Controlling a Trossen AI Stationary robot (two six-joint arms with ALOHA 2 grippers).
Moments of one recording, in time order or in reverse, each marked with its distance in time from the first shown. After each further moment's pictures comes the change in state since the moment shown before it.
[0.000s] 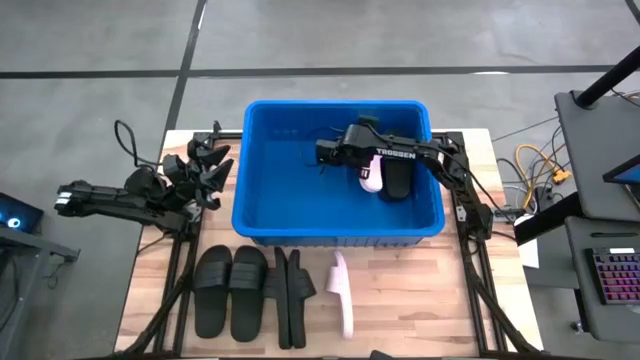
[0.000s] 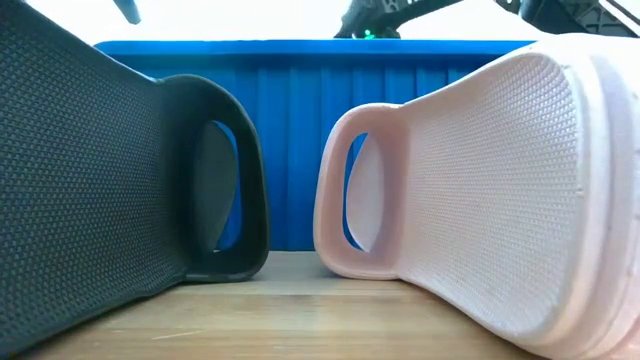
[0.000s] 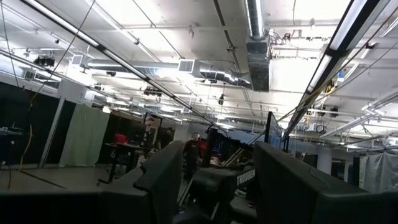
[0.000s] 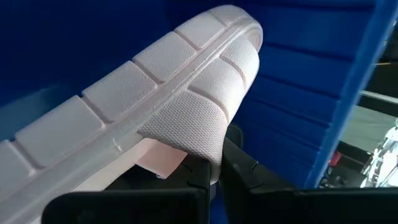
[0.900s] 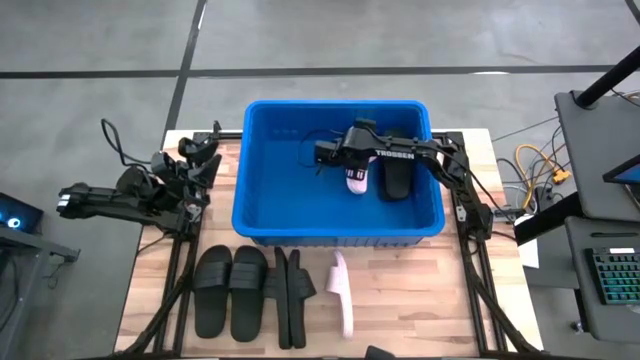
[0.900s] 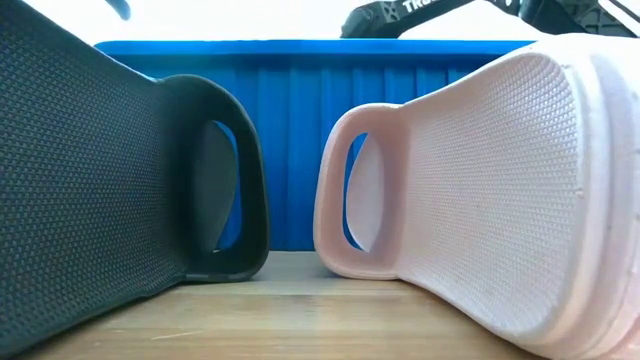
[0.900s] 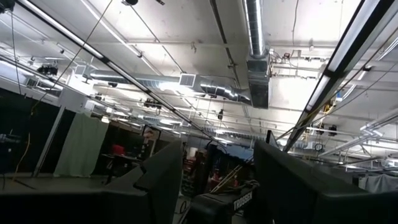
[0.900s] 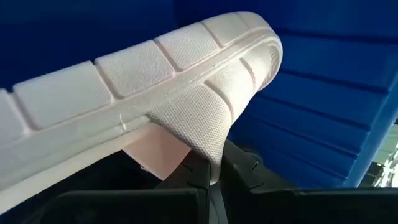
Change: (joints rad) left arm 0.000 -0.001 -0.004 0.000 -0.004 -0.003; right arm -0.013 0.000 -0.062 0.151 -0.005 -0.051
